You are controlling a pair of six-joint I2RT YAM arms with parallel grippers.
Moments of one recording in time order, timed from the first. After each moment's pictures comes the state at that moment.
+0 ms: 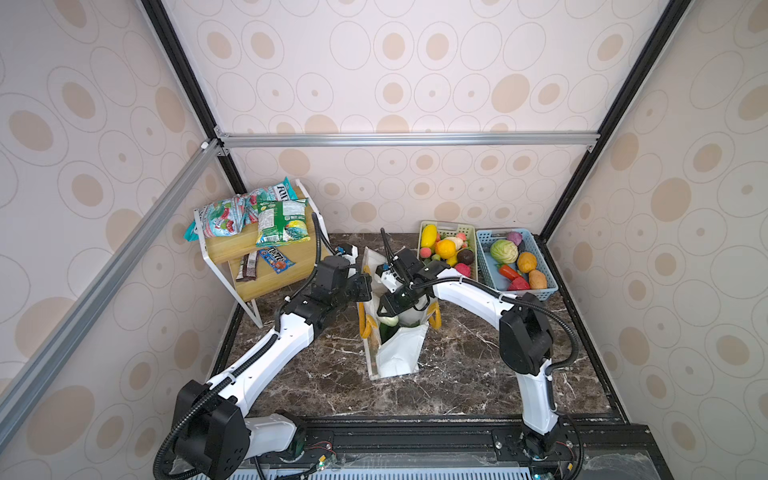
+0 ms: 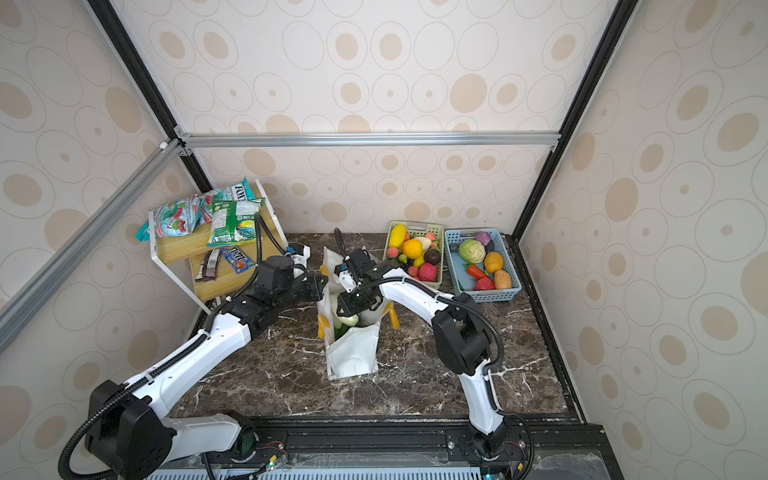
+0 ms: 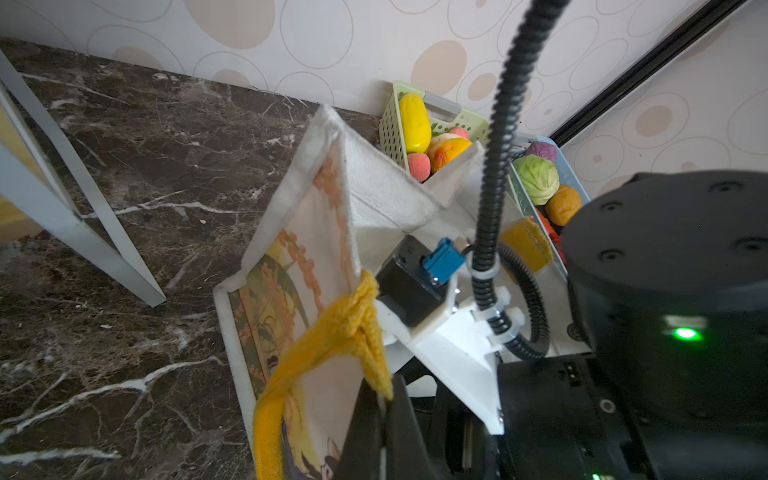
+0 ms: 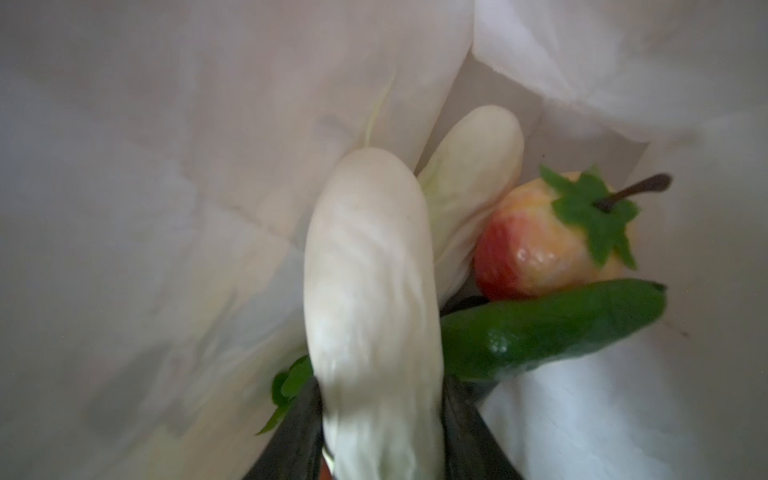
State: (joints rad) left arm -0.44 1.27 1.00 -0.25 0.07 -0.47; right arm 0.73 2.09 1.76 -0.78 -0.37 0.17
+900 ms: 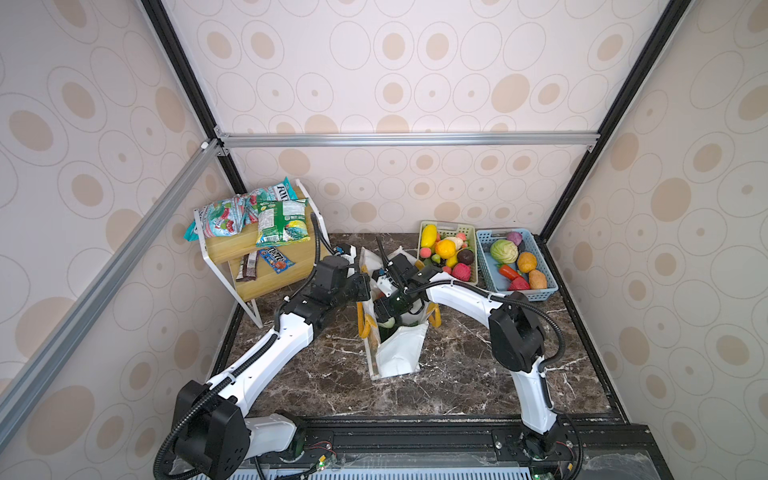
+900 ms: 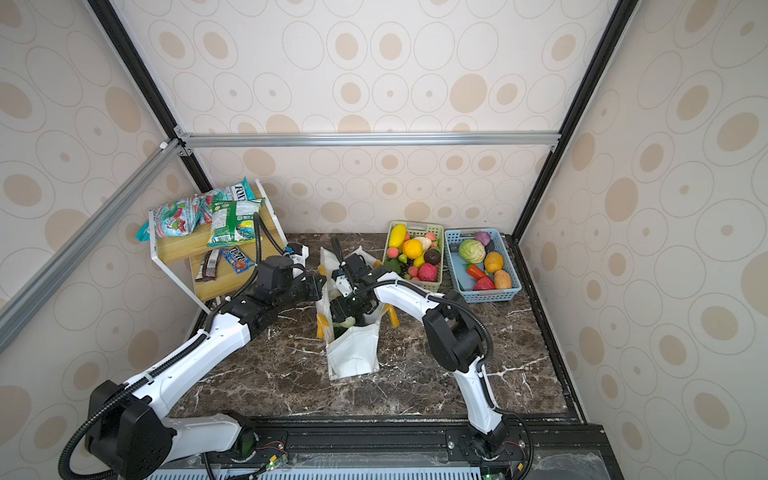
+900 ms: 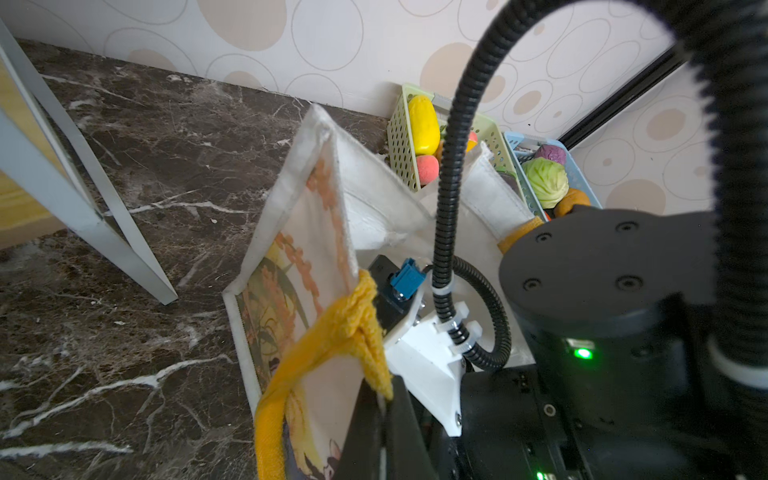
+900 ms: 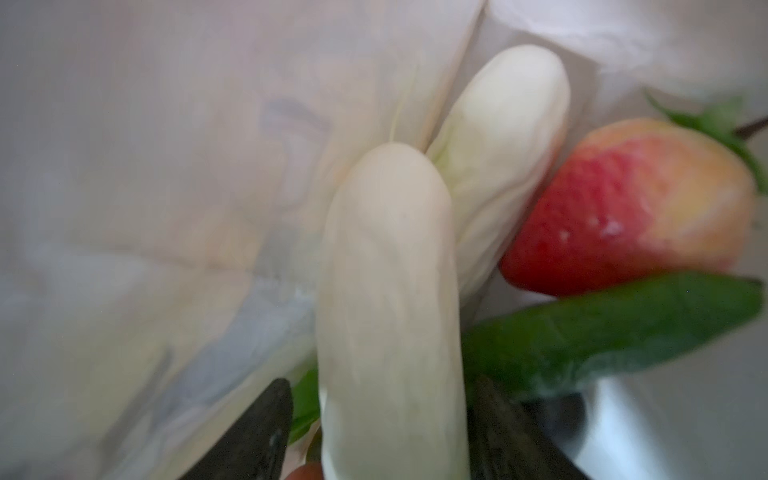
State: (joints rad) left arm -0.44 1.27 1.00 -0.26 0.06 -0.47; right arm 0.74 2.12 1.74 -0.72 -0.39 0.22
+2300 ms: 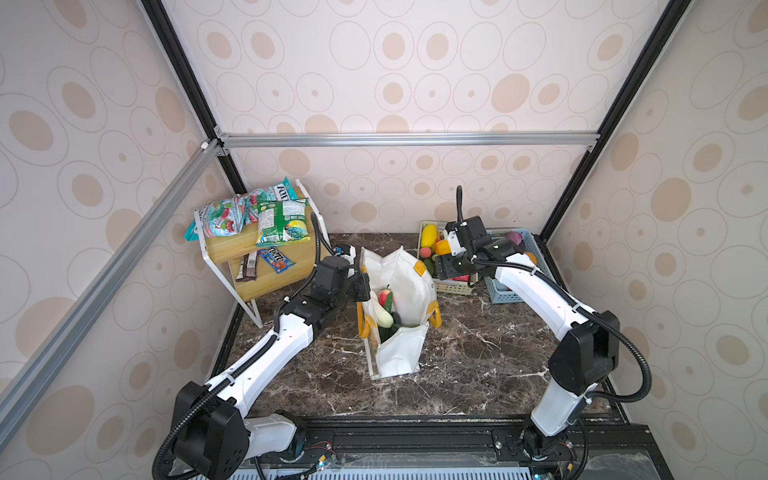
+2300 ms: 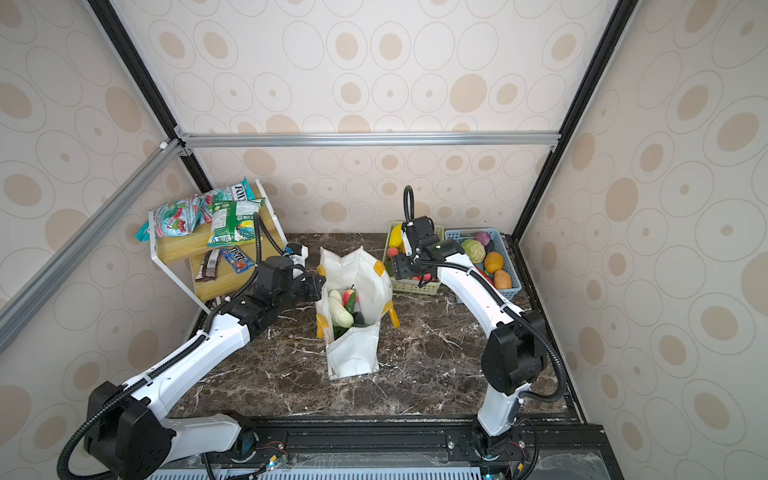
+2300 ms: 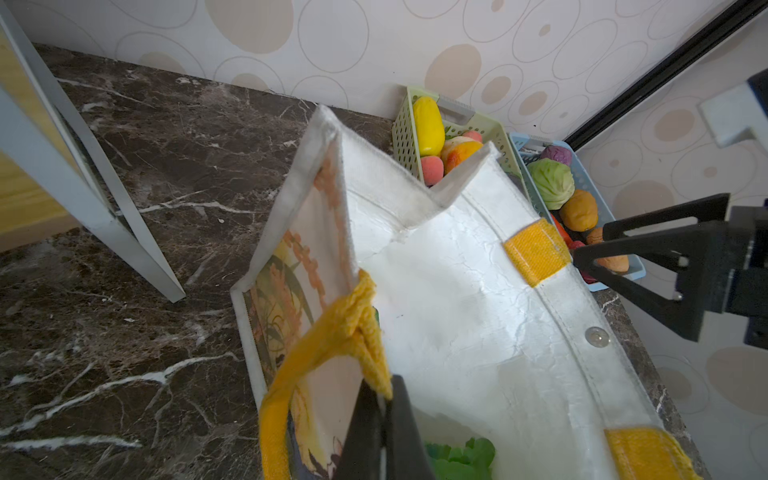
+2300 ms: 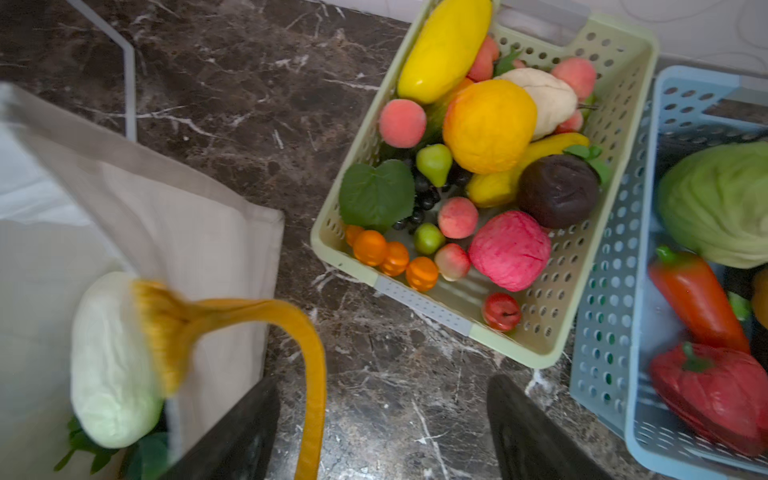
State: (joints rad) left arm -0.44 1.27 1.00 -0.27 0.03 -0.46; right arm 0.42 1.75 1.65 -0.81 0.06 0.14
